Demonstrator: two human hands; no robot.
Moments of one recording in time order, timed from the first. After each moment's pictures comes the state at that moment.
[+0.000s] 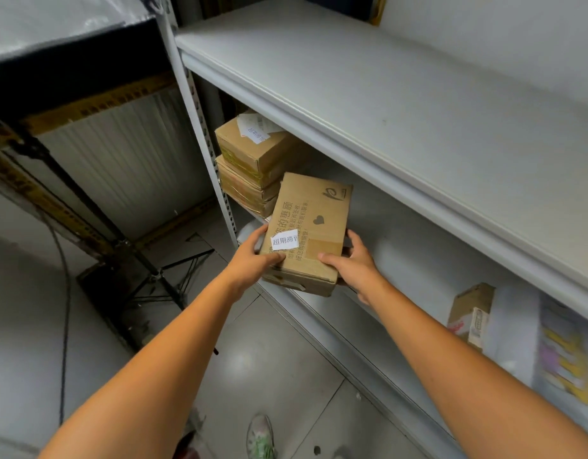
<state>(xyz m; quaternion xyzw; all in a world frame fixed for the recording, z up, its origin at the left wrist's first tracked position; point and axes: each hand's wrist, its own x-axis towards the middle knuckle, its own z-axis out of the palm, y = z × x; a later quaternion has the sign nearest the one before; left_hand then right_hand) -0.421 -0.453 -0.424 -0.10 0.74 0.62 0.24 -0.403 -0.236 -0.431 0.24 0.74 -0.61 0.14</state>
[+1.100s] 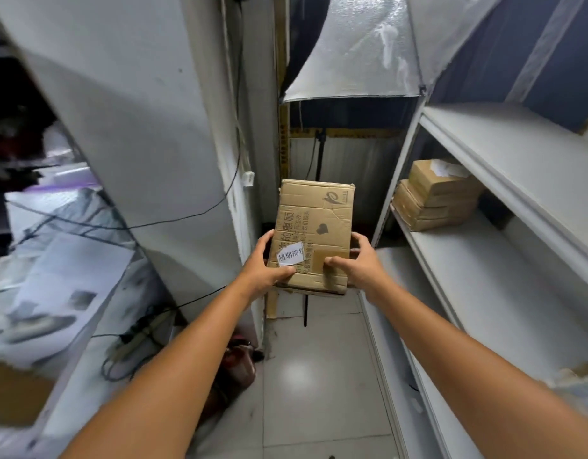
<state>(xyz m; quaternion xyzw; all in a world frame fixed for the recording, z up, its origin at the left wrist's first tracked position) 0.006 -0.536 -0.316 -0.30 0.71 0.64 -0.09 -0.133 -0.364 -0.298 -0.17 0.77 -0.55 0.28</state>
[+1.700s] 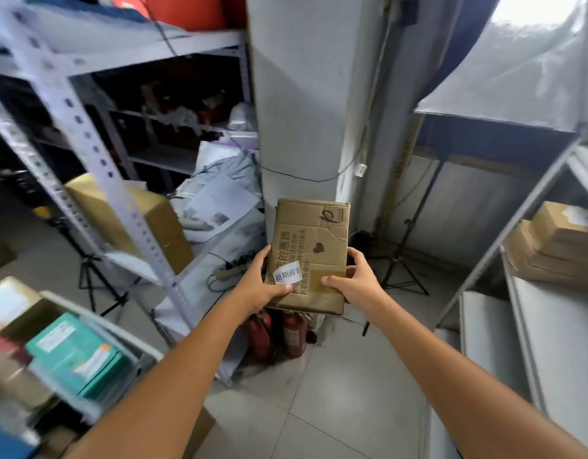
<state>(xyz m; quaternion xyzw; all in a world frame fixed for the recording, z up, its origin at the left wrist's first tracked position) 0.221 -0.438 -0.314 -0.48 0.66 0.54 -0.21 0.019 -0.351 -0.297 -0.35 0.71 -0.45 0.41</state>
